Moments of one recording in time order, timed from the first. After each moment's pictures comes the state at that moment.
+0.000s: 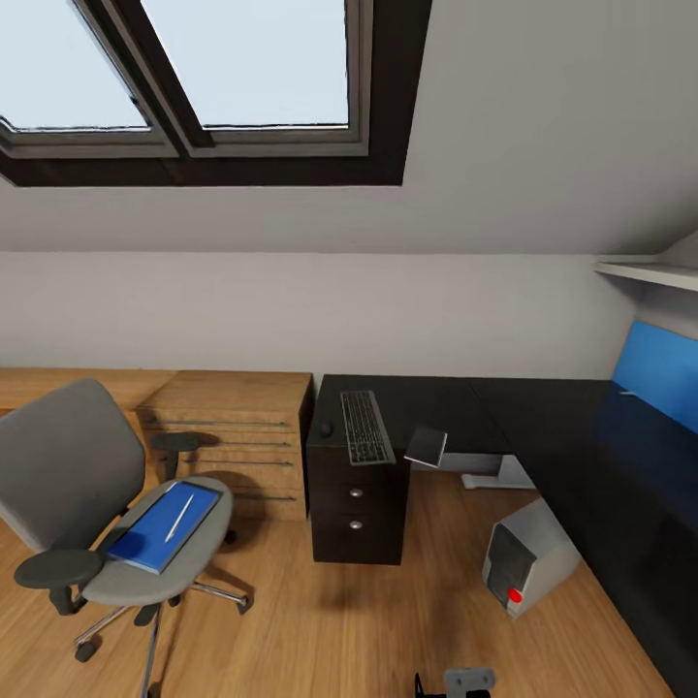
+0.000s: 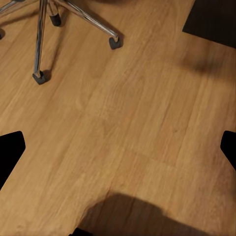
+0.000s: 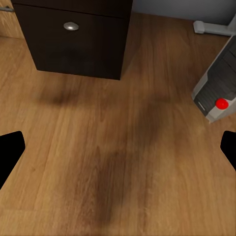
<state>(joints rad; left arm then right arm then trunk) 0.01 -0.01 -0.40 -0.71 0.51 -0.22 0.45 -0.40 0.12 0.30 0.01 -0.10 -0.59 -0.24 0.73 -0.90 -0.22</state>
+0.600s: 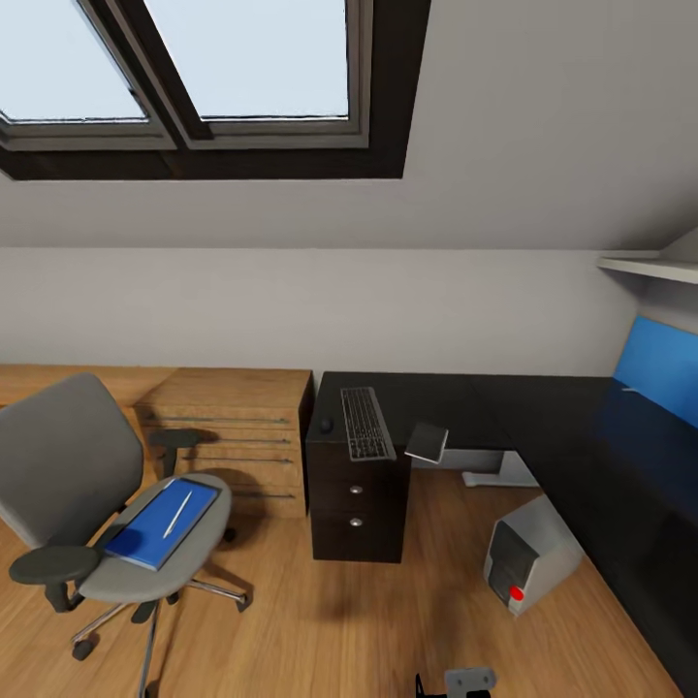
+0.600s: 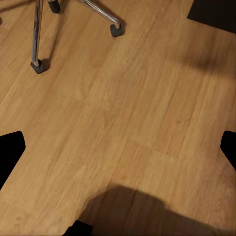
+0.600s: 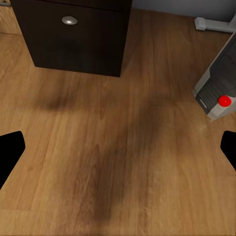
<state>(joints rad) 0.01 -0.02 -0.39 -0.68 0.51 -0.22 0.45 -0.40 0.12 0.30 0.01 -0.10 -0.58 -0.24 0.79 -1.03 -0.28</state>
